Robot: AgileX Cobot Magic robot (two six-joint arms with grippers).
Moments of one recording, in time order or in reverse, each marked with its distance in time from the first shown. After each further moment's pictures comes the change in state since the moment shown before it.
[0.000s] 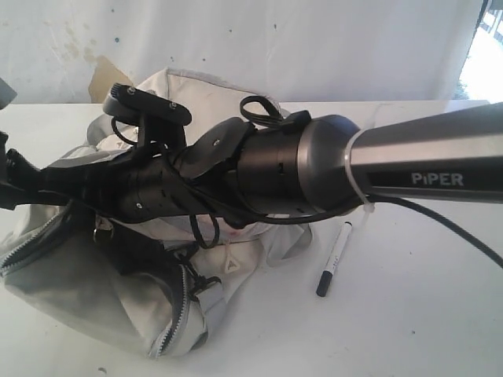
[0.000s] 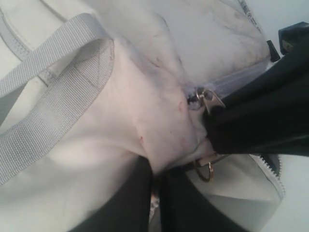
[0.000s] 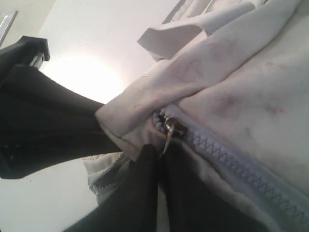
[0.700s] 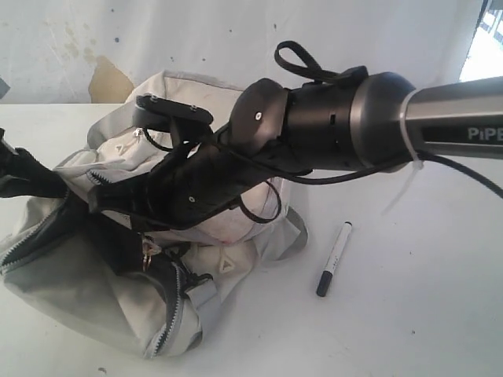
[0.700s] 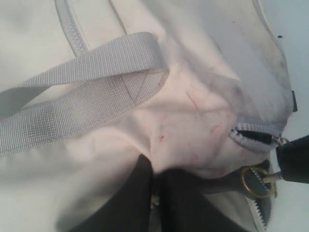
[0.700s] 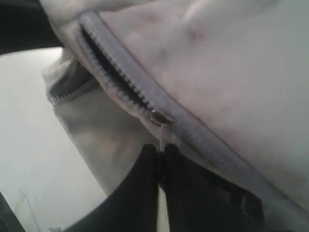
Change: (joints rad) left arm -0.001 0.000 0.000 0.006 -0.104 -0.330; right arm -0.123 -0.057 0.000 -0.563 0.393 0.394
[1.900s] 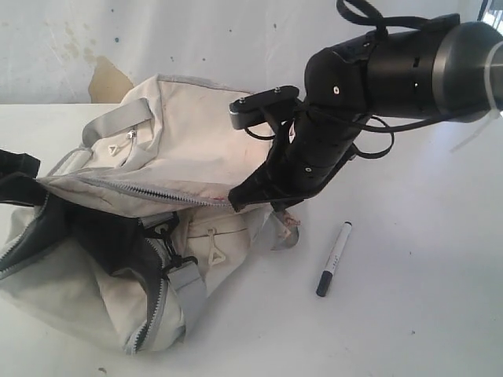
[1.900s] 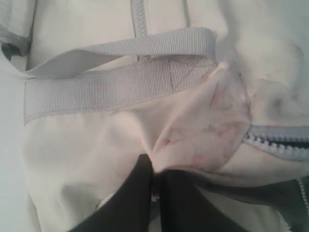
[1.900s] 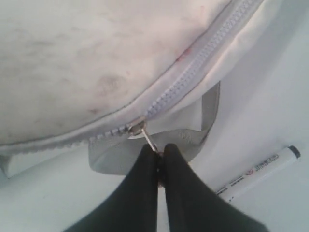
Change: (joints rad) left arm -0.010 -0.002 0.000 0.217 -0.146 -0.335; right arm -0.207 -0.064 0.000 -0.722 0.308 0.211
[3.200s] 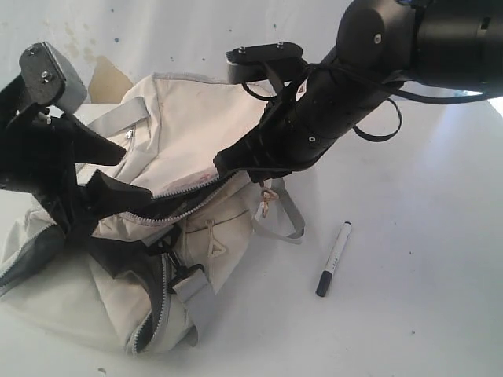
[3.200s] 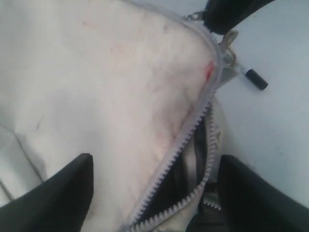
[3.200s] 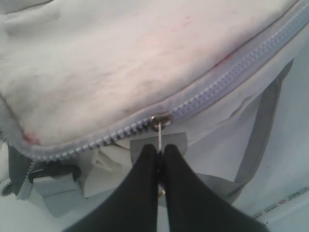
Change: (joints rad) left arm -0.390 -0.232 0.131 -0.335 -0.159 0.822; right arm -0.009 -0.117 0.000 0.251 -0.057 -0.184
